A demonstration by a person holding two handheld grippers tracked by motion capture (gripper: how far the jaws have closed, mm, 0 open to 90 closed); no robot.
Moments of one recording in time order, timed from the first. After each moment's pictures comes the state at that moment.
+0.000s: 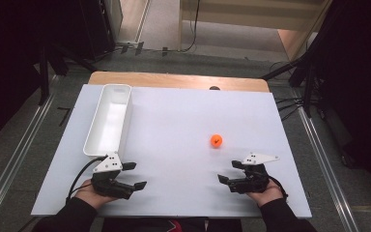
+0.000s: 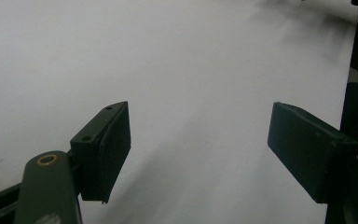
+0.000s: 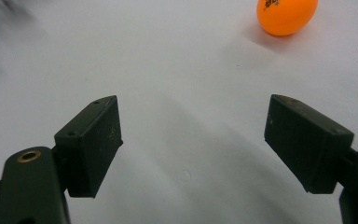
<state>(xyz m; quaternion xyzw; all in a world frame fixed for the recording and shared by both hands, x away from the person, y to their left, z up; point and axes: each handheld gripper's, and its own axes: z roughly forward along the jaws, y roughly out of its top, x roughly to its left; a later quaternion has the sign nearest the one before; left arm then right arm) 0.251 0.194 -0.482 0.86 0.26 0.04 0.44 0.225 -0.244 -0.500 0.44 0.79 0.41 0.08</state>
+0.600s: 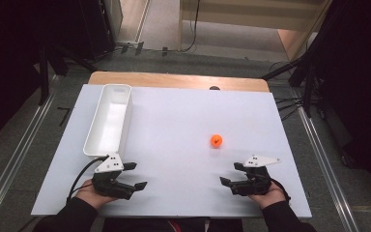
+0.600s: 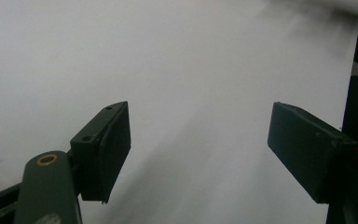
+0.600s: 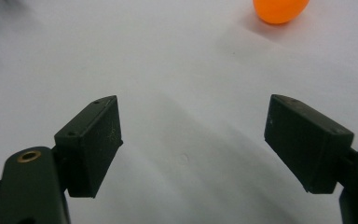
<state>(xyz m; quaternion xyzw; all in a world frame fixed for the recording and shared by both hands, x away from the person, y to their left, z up) 0.250 0.191 -0.481 0.86 0.26 0.04 0.43 0.218 -0.248 -0.501 0.44 0.80 0.40 0.09</state>
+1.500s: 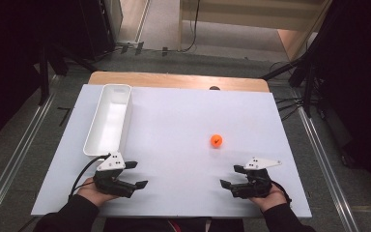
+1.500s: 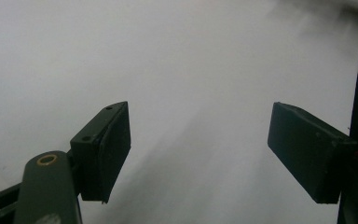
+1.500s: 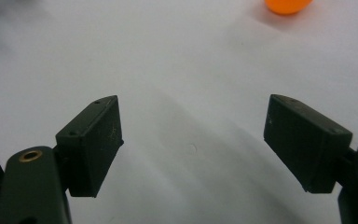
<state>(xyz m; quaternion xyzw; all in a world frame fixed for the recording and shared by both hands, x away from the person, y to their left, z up) 0.255 0.189 -0.482 0.87 0.26 0.05 0.43 0.214 -0.248 -0.503 0.44 0.80 0.40 0.08</state>
